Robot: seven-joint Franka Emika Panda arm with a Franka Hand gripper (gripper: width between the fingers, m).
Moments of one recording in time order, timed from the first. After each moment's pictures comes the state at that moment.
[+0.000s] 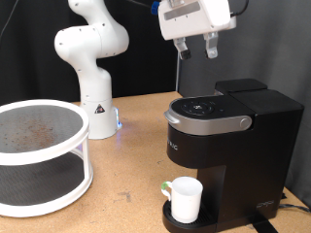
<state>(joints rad) 0.30 -0.32 -0.11 -2.27 0.14 2.27 -0.75</state>
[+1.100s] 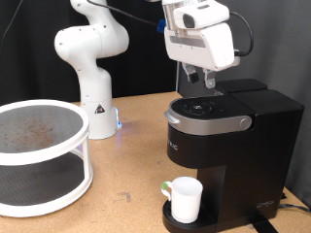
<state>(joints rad) 0.30 -0.19 -0.12 -2.23 0.22 2.22 -0.77</state>
